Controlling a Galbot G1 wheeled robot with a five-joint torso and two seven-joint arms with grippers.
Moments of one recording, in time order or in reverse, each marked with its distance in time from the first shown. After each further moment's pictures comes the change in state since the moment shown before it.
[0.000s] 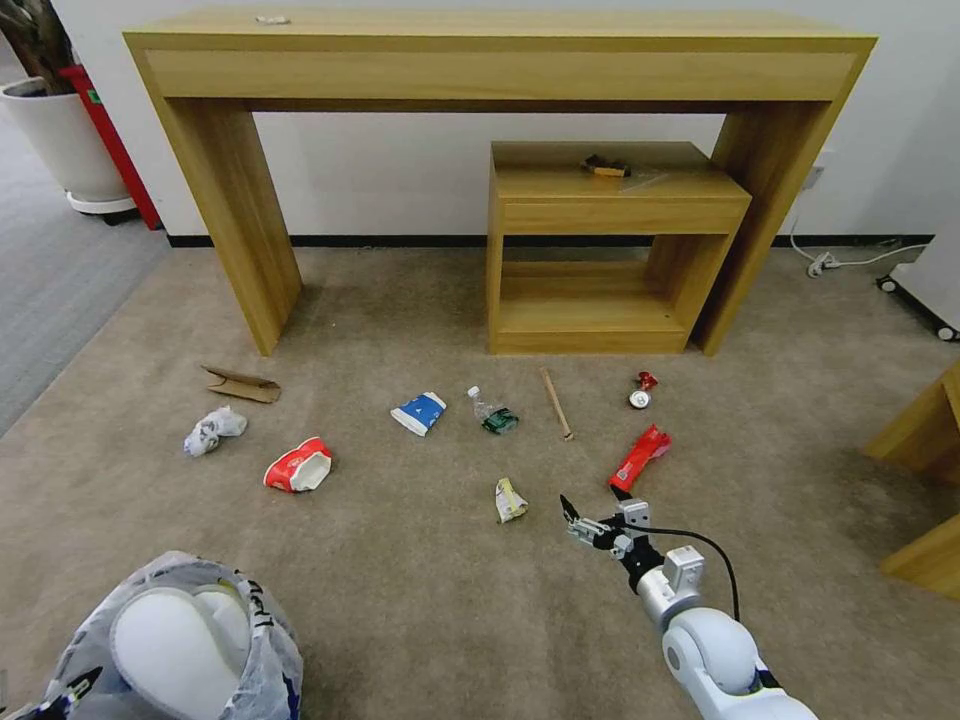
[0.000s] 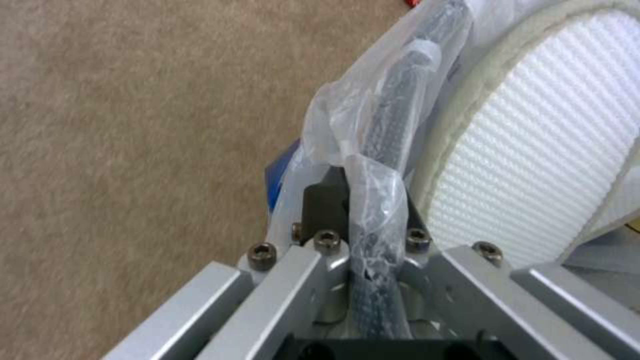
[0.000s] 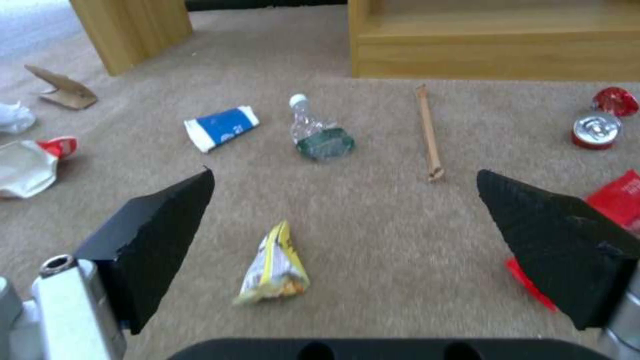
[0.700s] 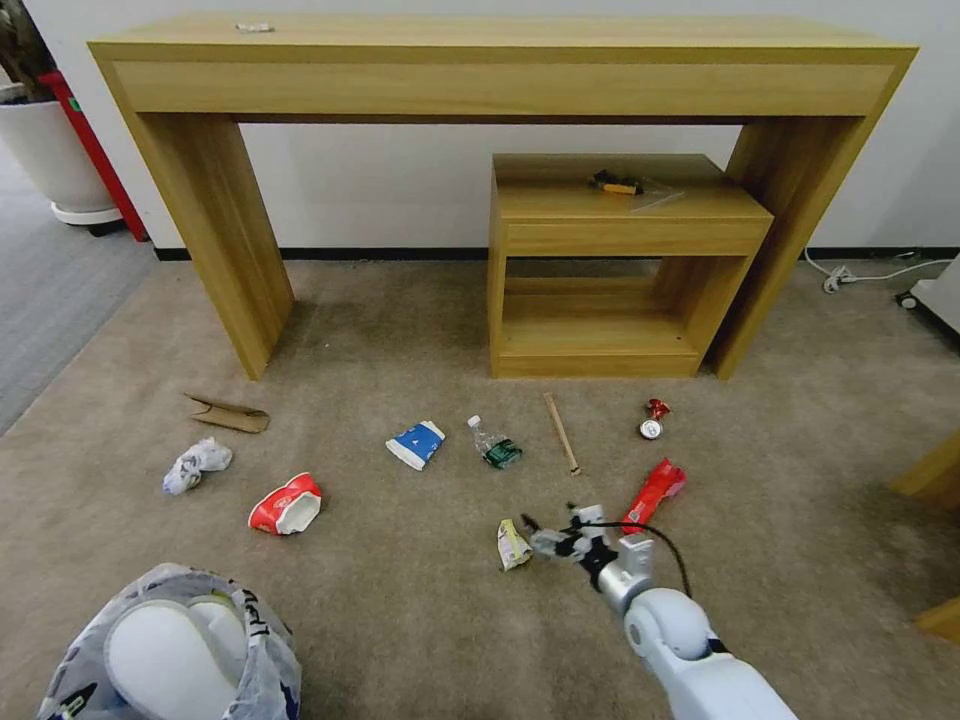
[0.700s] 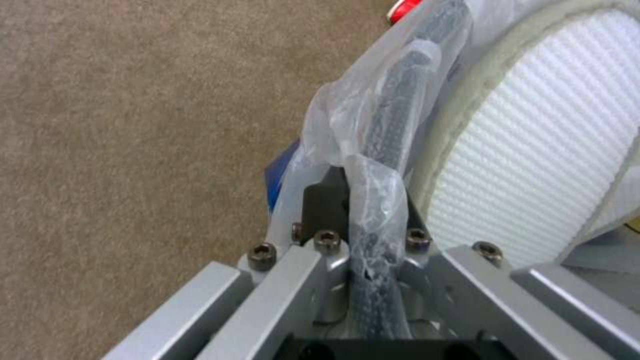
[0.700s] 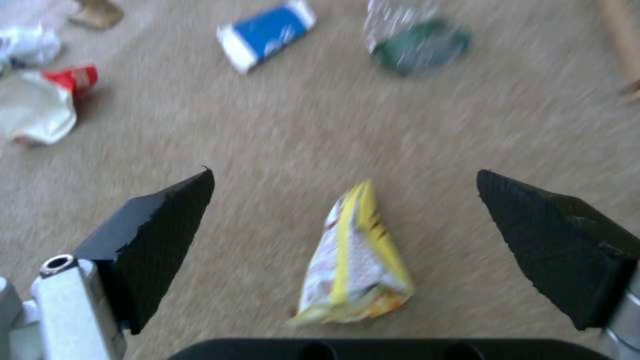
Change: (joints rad) left arm 0.019 -0.035 -0.014 0.001 0.012 -0.009 0.019; right arm 0.205 0.041 -0.202 -0.258 0.099 -0.179 -0.066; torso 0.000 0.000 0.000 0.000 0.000
